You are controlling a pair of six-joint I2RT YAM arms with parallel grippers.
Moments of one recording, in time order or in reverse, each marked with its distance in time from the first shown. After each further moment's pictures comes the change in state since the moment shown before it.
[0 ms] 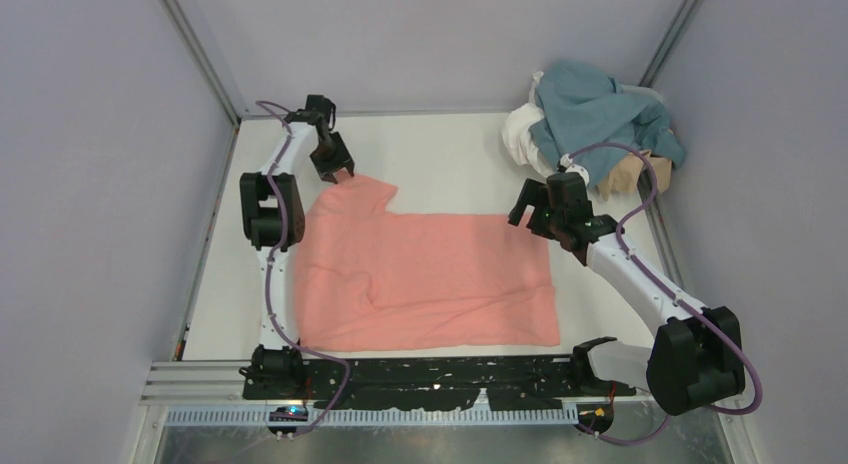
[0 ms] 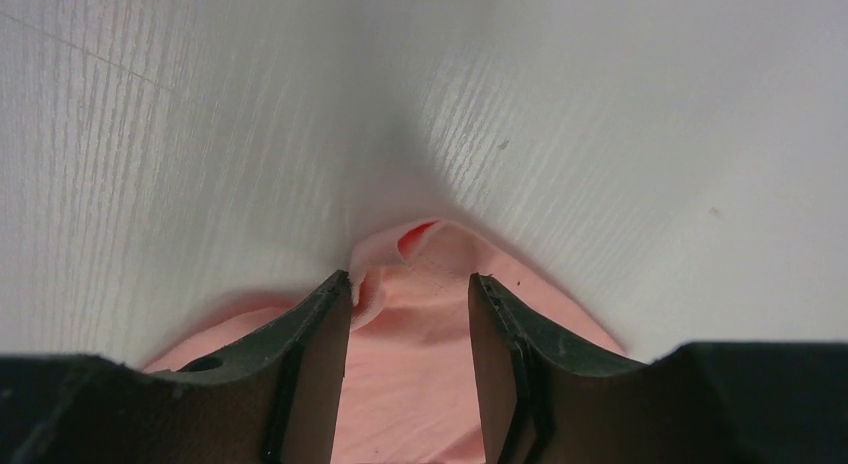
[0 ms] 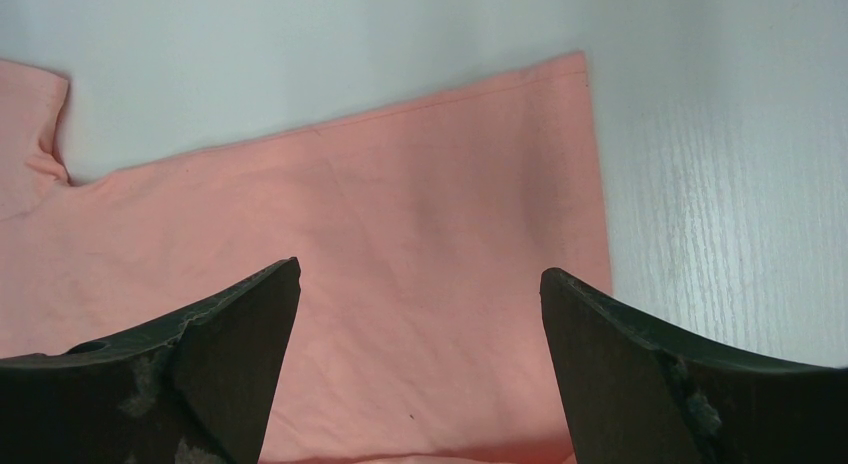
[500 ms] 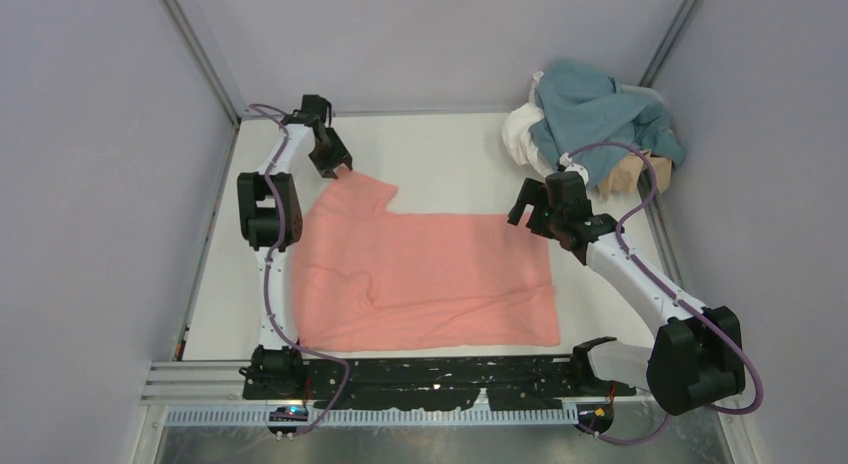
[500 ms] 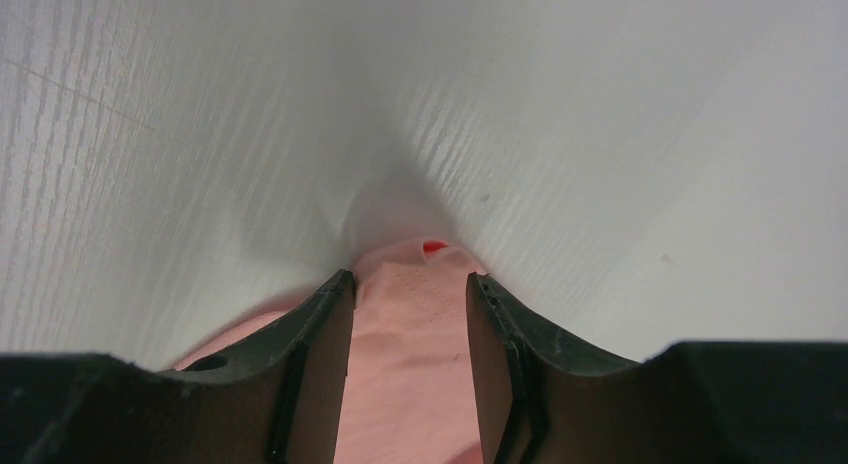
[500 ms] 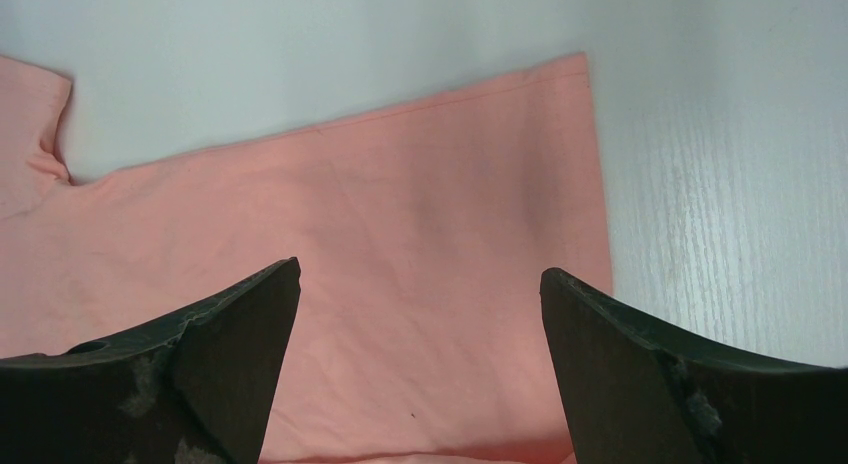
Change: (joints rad) left arm 0.015 -0.003 -0.021 0.095 0.008 -0.064; right arm 0.006 0.001 0.006 -0.008 0.006 0.000
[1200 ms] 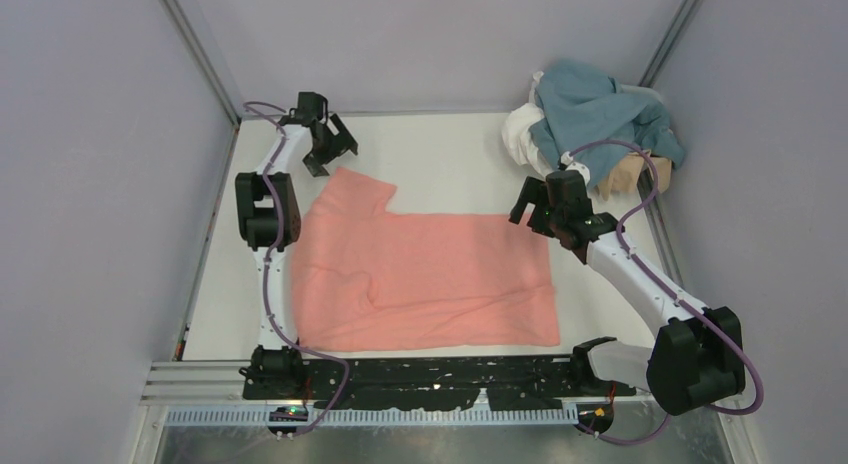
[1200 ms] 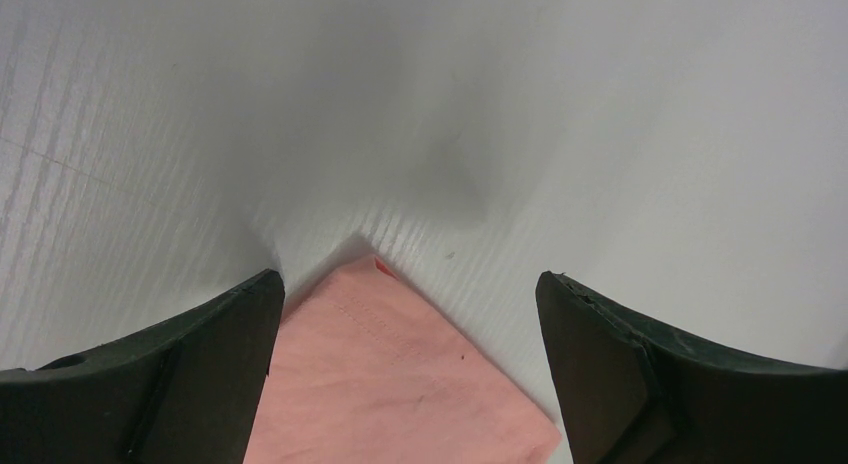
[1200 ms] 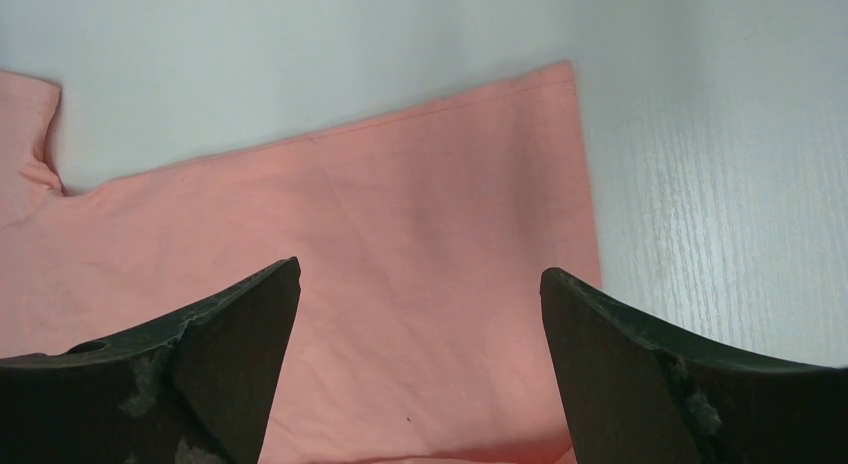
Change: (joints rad) left arm 0.015 -0.001 -0.013 0.118 -0.010 -0.032; right arm 0.000 0.000 0.014 -0.012 0.026 -0.003
